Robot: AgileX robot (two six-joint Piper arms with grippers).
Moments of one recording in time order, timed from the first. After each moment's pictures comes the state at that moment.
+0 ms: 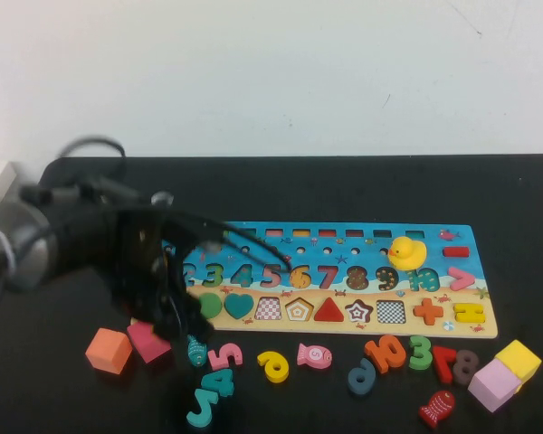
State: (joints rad) right arm 0.01 -0.01 0.02 -0.06 0.41 0.13; left arm -0.41 1.78 -1.15 0.09 0.75 0.07
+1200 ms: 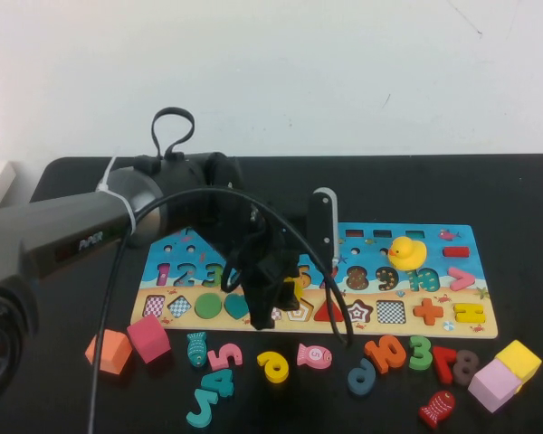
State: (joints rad) right arm 0.01 -0.01 0.02 -0.06 0.41 0.13; left arm -0.49 2.05 -1.52 -0.37 0.73 1.32
